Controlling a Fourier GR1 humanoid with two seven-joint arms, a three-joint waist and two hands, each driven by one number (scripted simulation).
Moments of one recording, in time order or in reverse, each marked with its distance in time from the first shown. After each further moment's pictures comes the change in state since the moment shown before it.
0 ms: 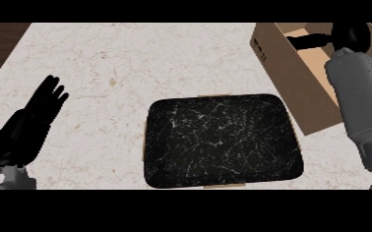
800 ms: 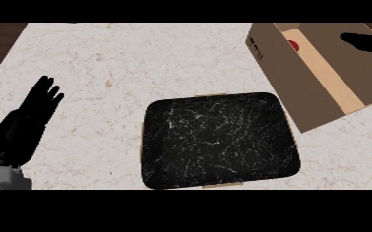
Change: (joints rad) left arm 0.000 0.006 0.024 0.001 0.006 0.001 0.011; right arm 0.214 -0.027 -0.256 -0.386 -0.382 -0.104 -0.101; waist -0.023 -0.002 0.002
